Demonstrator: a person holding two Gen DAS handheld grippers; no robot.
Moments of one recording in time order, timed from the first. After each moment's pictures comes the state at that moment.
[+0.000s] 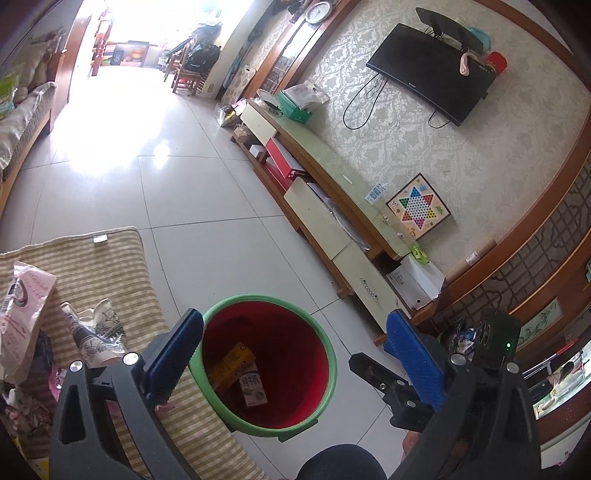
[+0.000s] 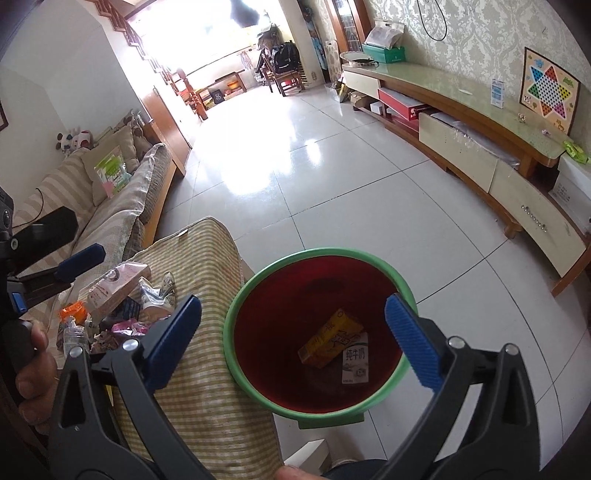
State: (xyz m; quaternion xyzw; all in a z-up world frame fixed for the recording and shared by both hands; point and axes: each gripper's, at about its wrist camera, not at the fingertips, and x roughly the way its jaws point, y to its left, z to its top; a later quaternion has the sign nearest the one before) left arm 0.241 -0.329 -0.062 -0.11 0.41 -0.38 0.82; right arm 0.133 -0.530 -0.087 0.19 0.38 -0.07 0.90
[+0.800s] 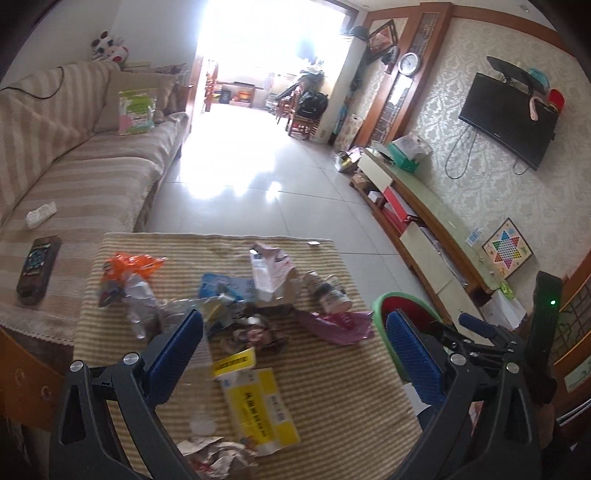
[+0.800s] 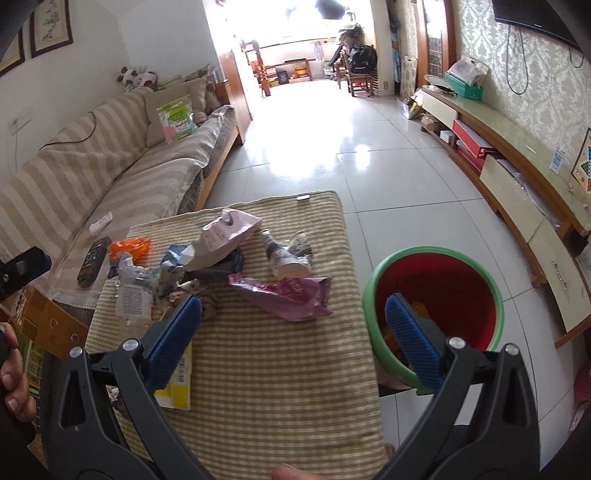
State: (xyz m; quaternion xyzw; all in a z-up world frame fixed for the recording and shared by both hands) left arm 0.163 -0.065 -0.026 -0.09 0.38 -0.16 0.91; right arm 0.131 -0.327 -0.048 0.08 0.39 0.04 0.92
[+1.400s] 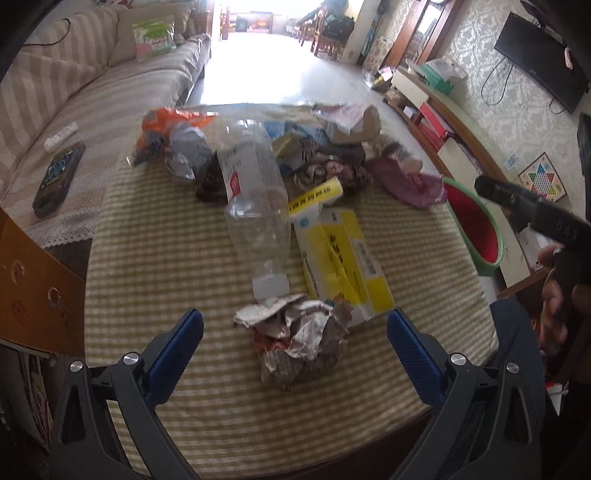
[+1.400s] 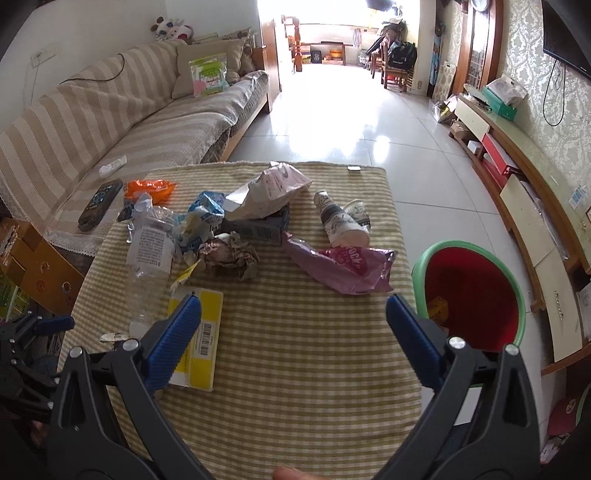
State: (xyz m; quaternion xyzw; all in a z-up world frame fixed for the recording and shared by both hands) left arm 0.113 -0.023 -0.163 -0.03 0.53 -0.14 0.84; right arm 0.135 -0.248 -0.085 0.00 0.44 0.07 0.90
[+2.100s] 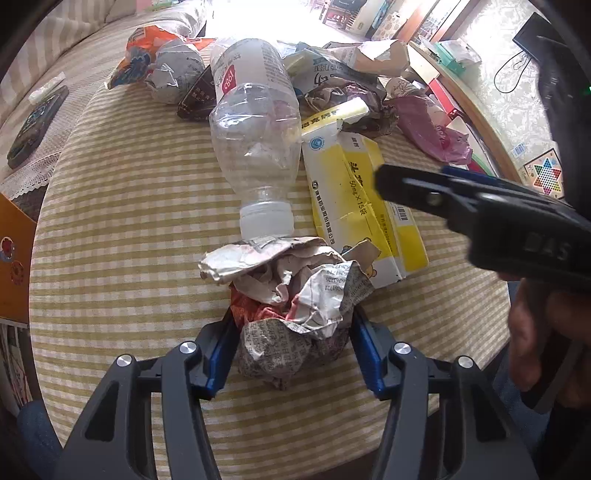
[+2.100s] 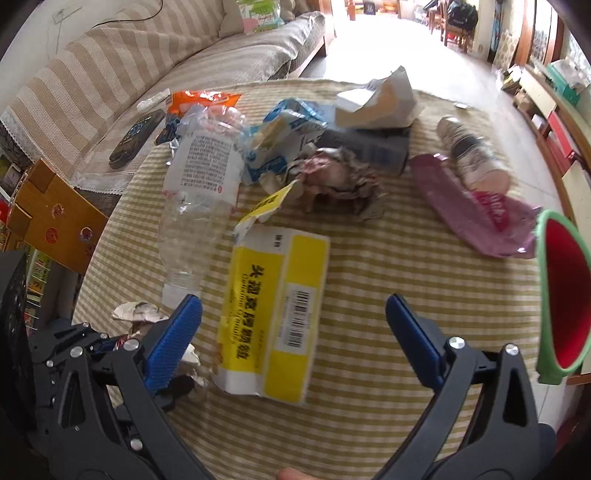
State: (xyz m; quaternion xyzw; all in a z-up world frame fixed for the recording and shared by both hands) left arm 0.113 -0.019 -0.224 -0.06 0.58 -0.14 0.80; right arm 0.159 -0.160 -0.168 0.00 0.53 0.17 0.83
